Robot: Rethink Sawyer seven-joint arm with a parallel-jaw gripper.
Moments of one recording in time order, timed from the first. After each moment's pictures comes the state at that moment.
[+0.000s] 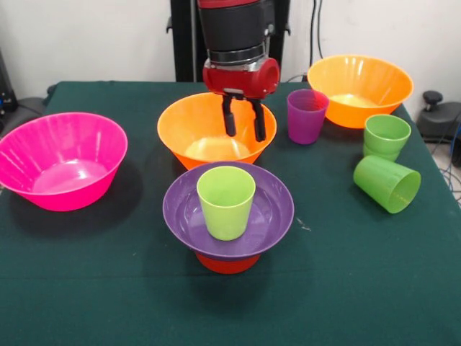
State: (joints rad) arm -0.59 -0.69 0.33 1.95 -0.17 0.16 2.20
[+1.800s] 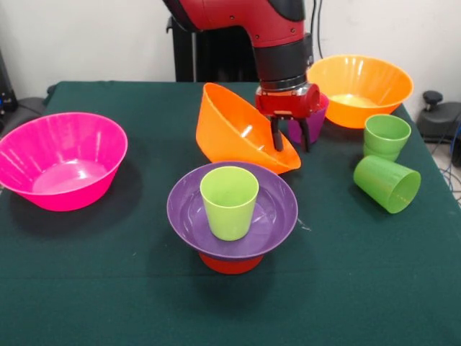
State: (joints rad) arm -0.49 -0.45 0.28 2.07 -0.20 -0.23 2.20
